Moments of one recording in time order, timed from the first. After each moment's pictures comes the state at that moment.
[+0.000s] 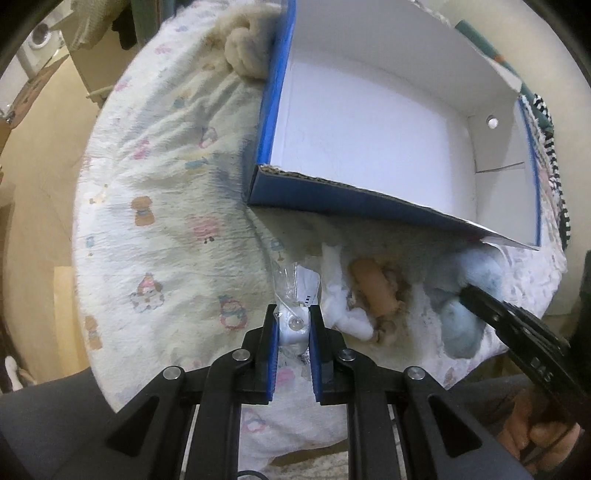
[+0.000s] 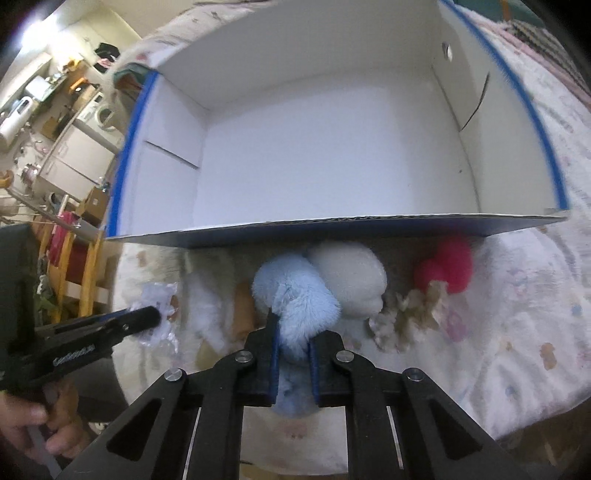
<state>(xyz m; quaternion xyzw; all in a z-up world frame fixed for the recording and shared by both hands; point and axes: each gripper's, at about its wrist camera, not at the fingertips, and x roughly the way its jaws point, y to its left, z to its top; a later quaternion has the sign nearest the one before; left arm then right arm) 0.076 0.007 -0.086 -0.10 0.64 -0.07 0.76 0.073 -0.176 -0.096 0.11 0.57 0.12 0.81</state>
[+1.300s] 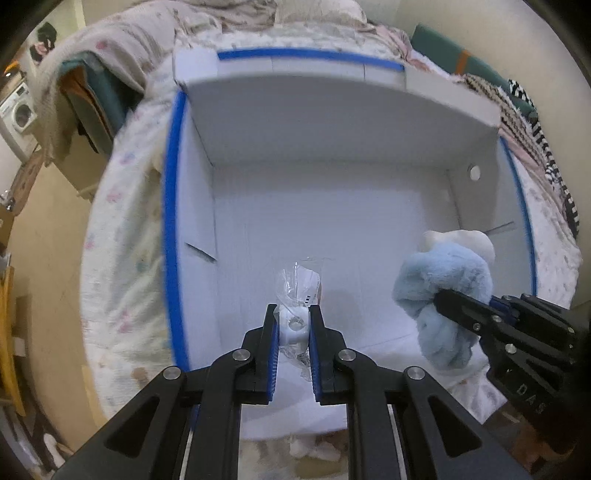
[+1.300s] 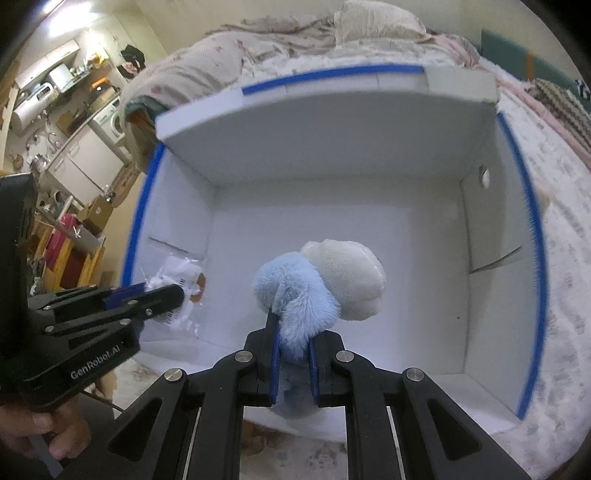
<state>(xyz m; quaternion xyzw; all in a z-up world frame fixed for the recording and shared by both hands) 0.181 -0.050 -0.041 0.00 0.55 -0.08 0.83 0.160 -0.180 -0.057 0.07 0.52 0.13 0.84</state>
